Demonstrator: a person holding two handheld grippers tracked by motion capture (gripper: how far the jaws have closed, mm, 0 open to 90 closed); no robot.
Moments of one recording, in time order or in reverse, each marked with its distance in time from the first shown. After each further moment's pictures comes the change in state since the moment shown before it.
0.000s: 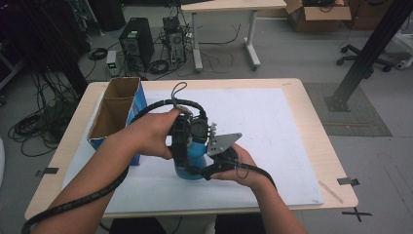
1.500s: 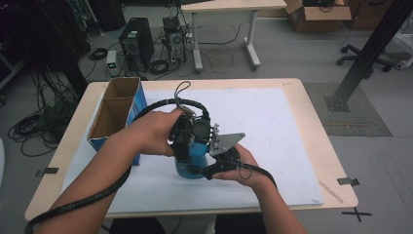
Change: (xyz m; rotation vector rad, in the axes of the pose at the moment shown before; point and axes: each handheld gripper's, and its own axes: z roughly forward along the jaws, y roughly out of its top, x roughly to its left) left arm -0.002 0.008 -0.006 0.044 0.005 0.025; right arm 0.003 0.002 -0.007 -0.026 -0.004 -0.003
